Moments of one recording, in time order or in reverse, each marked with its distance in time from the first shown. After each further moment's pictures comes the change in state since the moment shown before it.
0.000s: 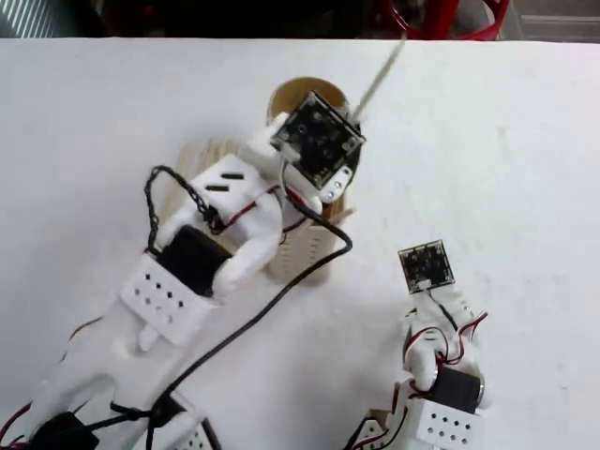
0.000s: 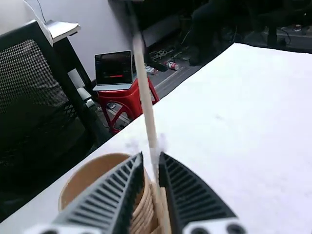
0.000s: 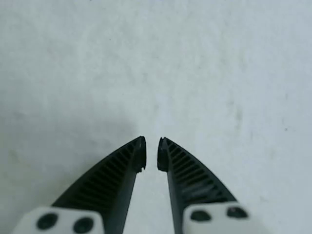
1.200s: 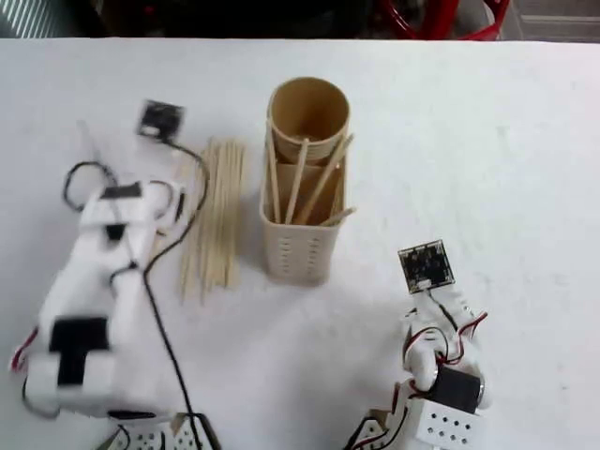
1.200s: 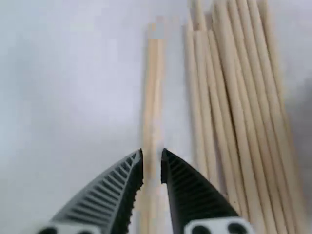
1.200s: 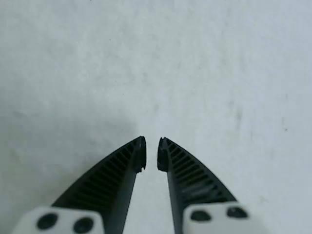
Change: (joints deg) left arm -41.0 37.2 9.1 1.8 -2.5; right arm 0.0 0.0 0.0 0.0 0.0
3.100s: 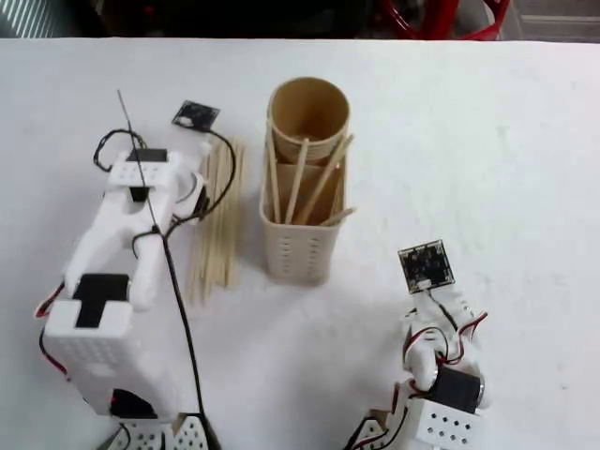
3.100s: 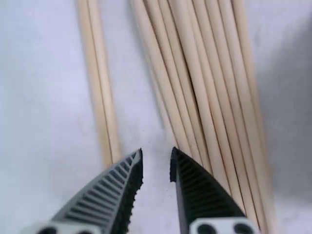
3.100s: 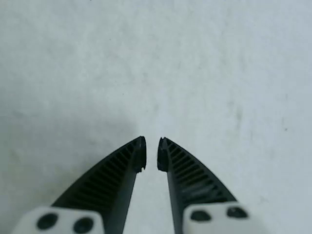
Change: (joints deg) left arm 3.2 11.0 -17.1 19.3 1.7; right arm 0.0 0.0 0.0 0.0 0.0
